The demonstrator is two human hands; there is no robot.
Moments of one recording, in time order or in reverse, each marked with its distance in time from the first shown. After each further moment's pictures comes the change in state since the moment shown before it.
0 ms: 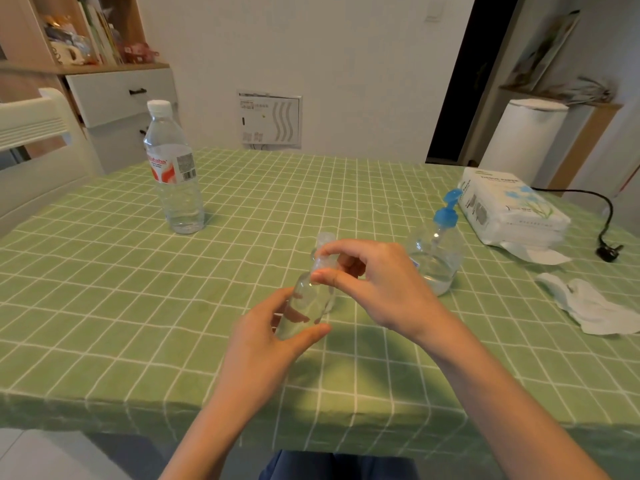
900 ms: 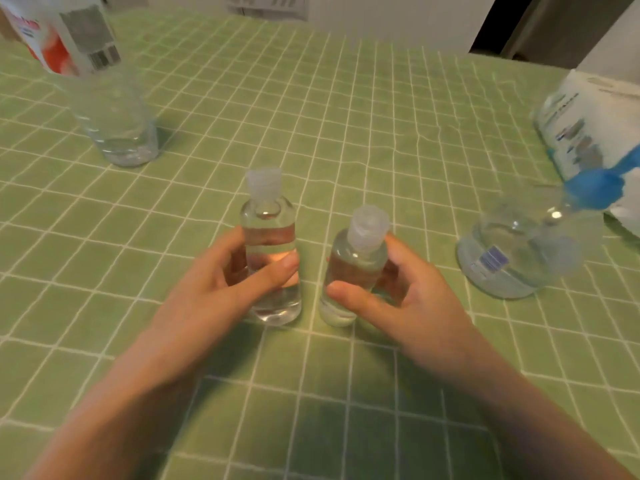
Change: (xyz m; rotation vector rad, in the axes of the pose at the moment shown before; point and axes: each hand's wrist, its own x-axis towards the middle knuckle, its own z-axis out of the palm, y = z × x) left_hand 0.095 -0.048 -0.023 -0.487 -0.172 -0.239; right_hand 0.024 0.076 0.051 0.560 -0.136 0.320
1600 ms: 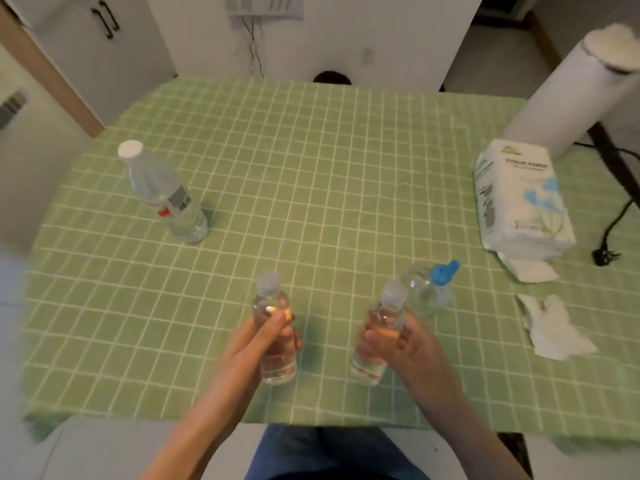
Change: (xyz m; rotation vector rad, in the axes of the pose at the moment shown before) left_hand -0.053 0.150 0.035 -0.273 0.147 -0.442; right_hand -0.046 -0.145 -0.056 0.406 0.205 0.462
